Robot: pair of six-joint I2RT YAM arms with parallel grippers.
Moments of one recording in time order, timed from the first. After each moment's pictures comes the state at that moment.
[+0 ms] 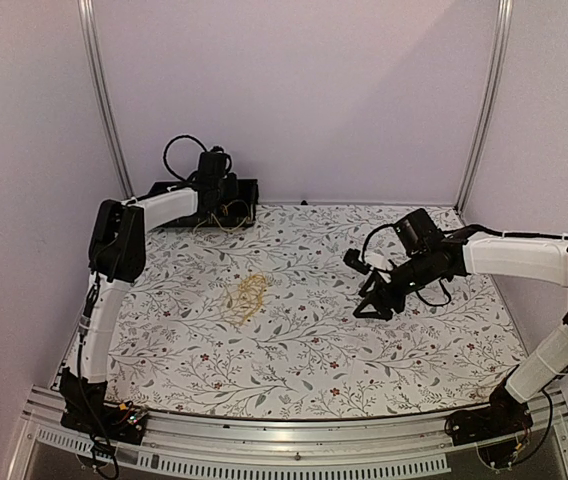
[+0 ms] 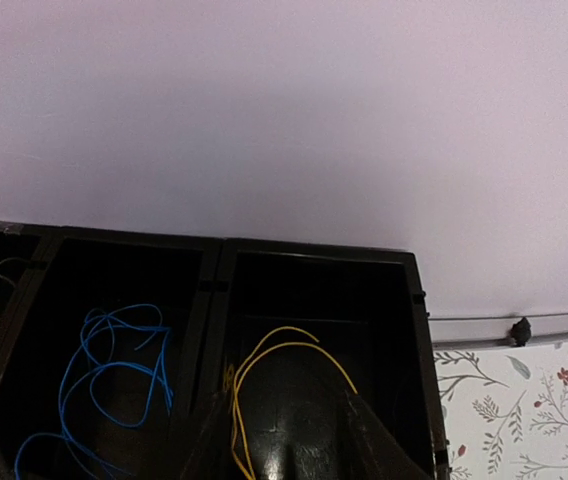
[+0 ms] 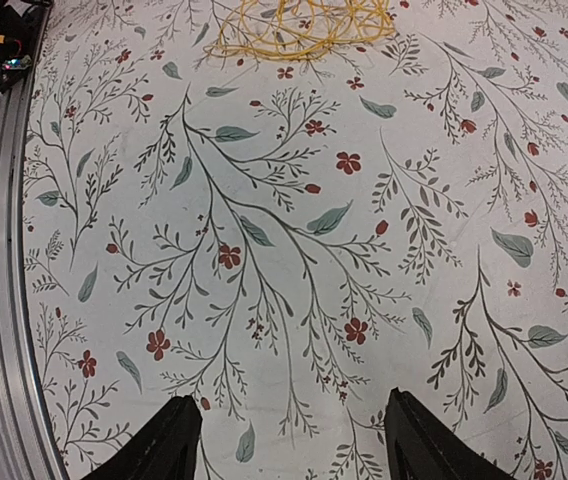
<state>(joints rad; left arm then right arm) -0.36 2.52 2.16 -0.04 -0.37 -0.23 0.57 1.54 0.97 -0.45 -0.51 -0.47</state>
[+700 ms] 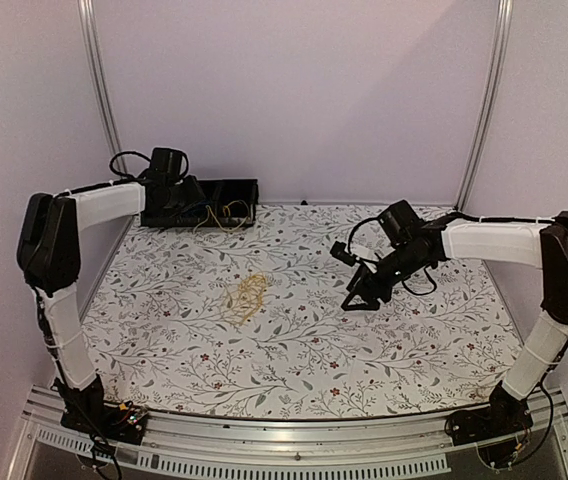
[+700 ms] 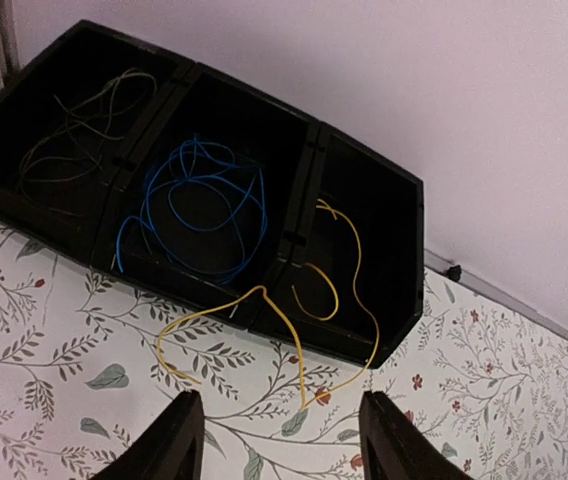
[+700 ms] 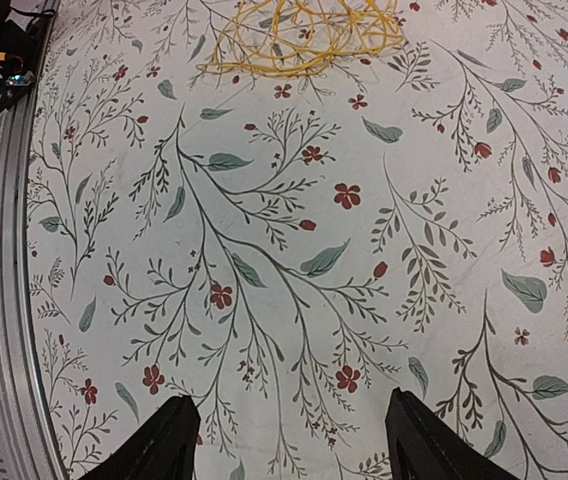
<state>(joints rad) -0.28 1.95 1.54 -0.18 -0.16 -0.63 0.57 1.70 1.14 -0.50 -0.56 -0.47</state>
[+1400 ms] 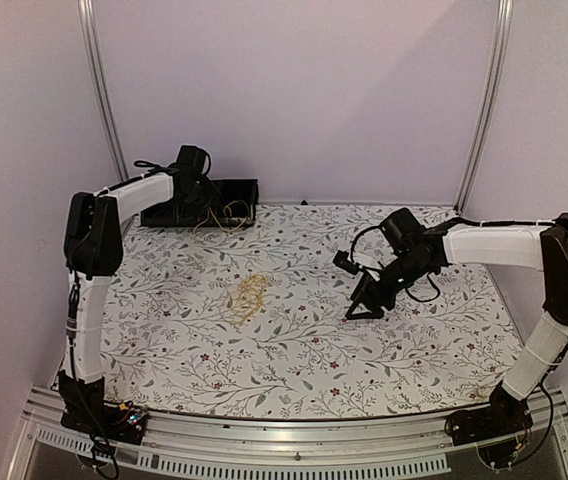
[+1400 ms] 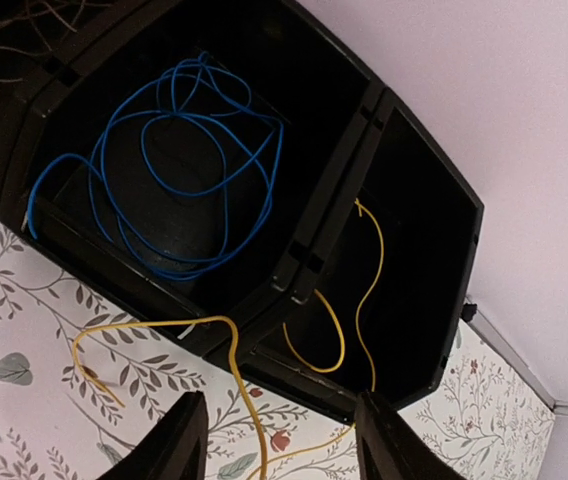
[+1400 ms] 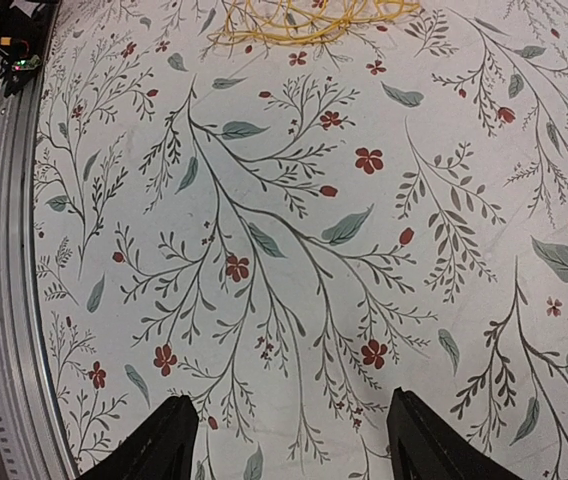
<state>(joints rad) -0.28 2.33 2.03 -0.47 -0.15 -0.92 0.57 1.70 1.09 -0.52 -0.57 -0.47</state>
